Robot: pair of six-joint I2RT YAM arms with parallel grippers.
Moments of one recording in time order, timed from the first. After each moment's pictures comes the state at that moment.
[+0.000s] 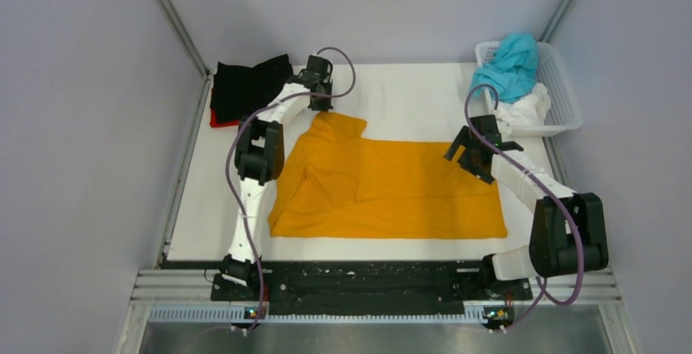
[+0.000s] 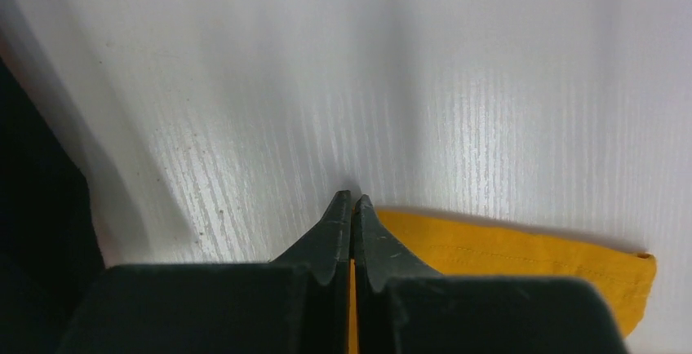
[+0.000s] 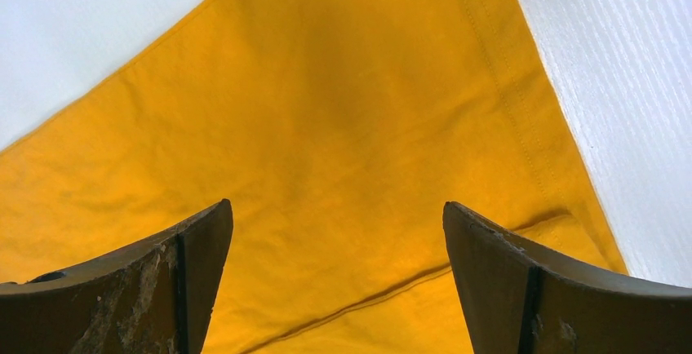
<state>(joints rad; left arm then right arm) -0.30 2.46 2.12 -0.58 -0.03 -0.19 0.13 1.39 0.83 -0.44 0.23 0.66</state>
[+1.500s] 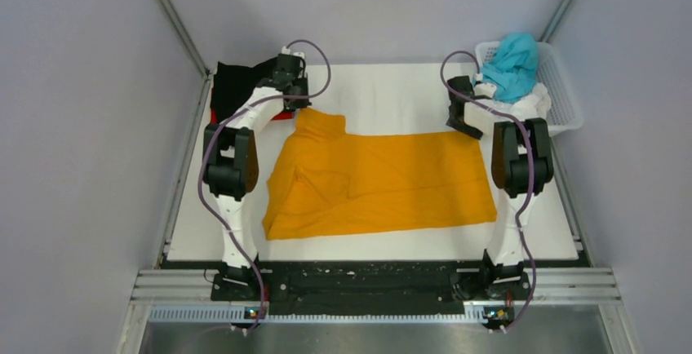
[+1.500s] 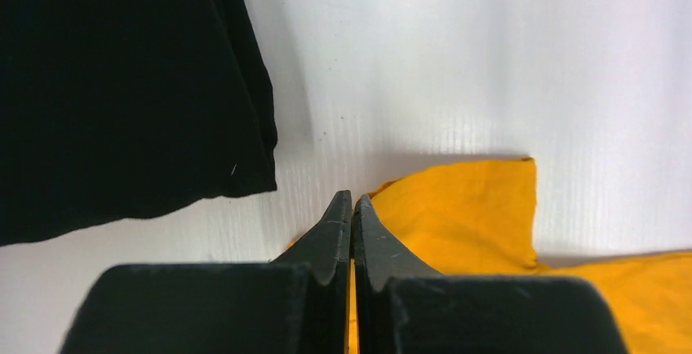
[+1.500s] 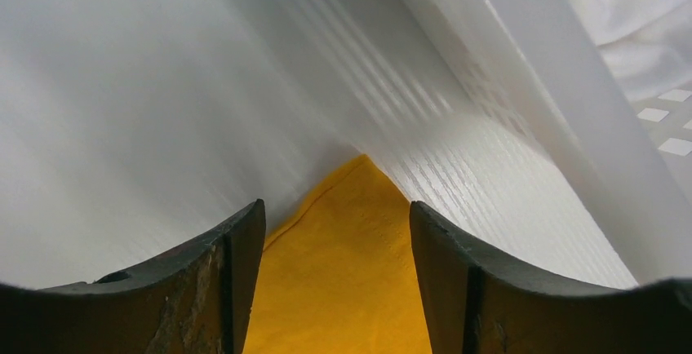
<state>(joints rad) -0.21 2.13 1.75 -0.42 -0.04 -0.21 0.13 2.06 1.45 -0.47 0.57 0.59</state>
